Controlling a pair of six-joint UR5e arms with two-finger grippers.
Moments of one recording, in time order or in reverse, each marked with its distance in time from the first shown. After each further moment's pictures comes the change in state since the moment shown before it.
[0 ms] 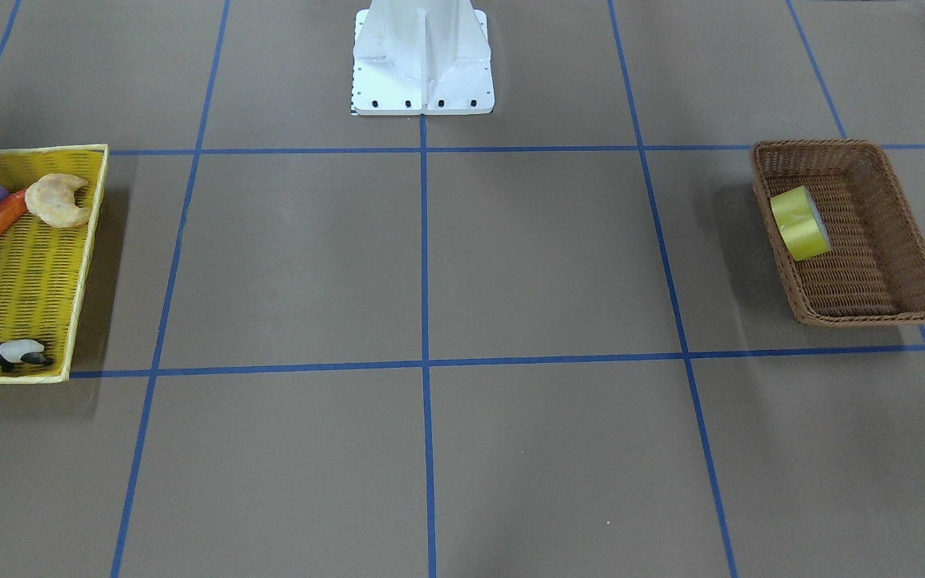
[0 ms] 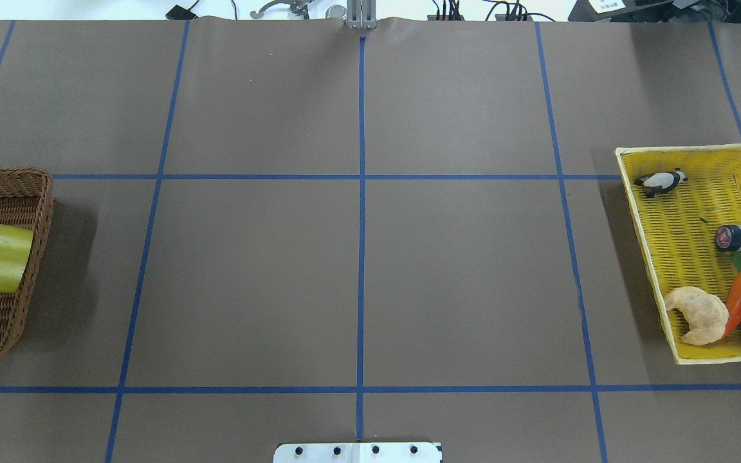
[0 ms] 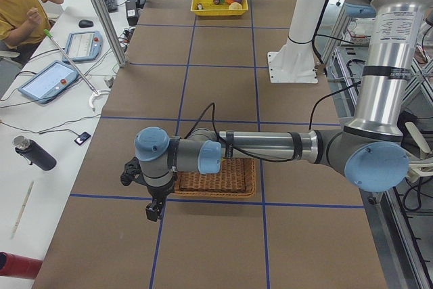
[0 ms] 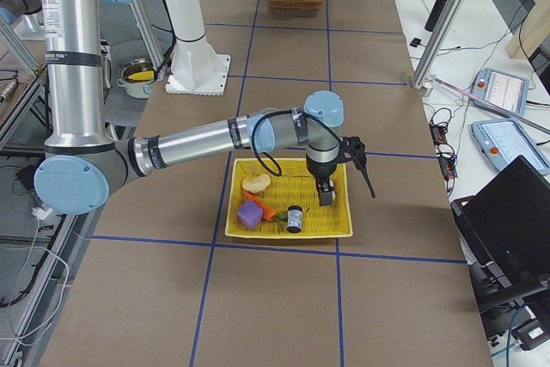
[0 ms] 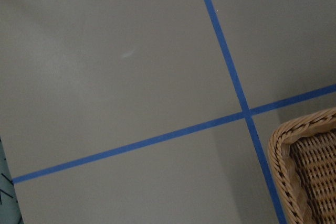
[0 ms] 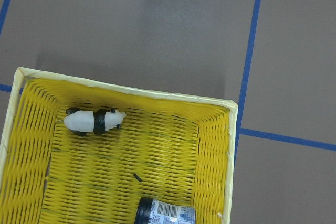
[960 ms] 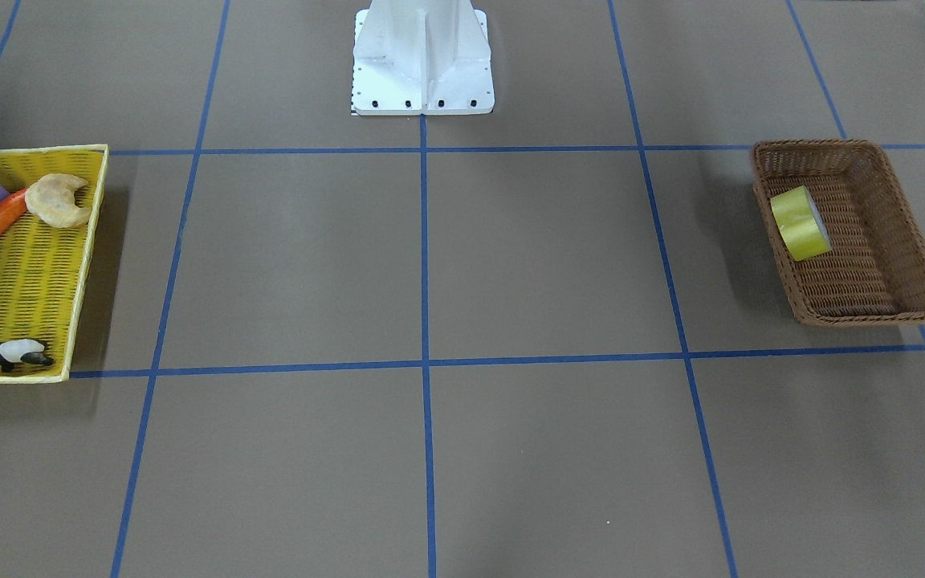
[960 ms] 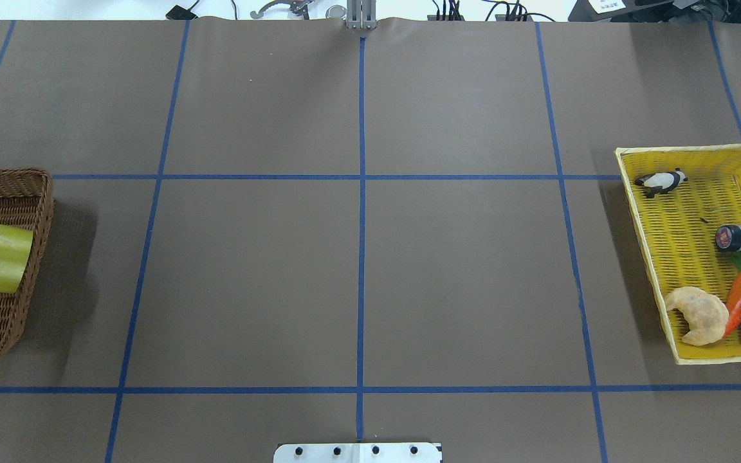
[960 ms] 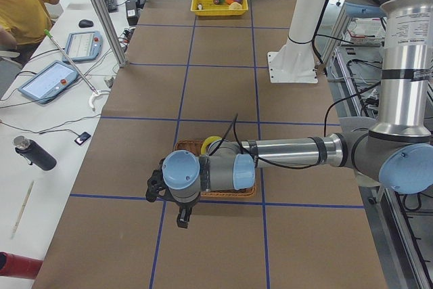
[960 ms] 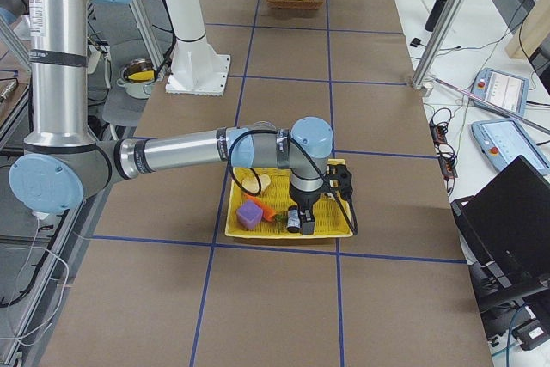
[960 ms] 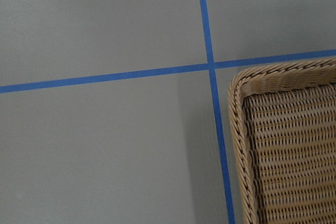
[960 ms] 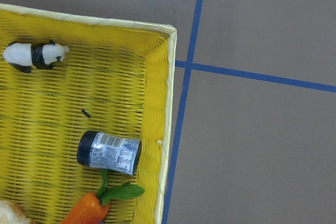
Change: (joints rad) left arm -0.048 0.128 -0.067 -0.013 -0.128 -0.002; right arm 0.077 -0.052 -0.019 -0.063 -0.014 -0.136
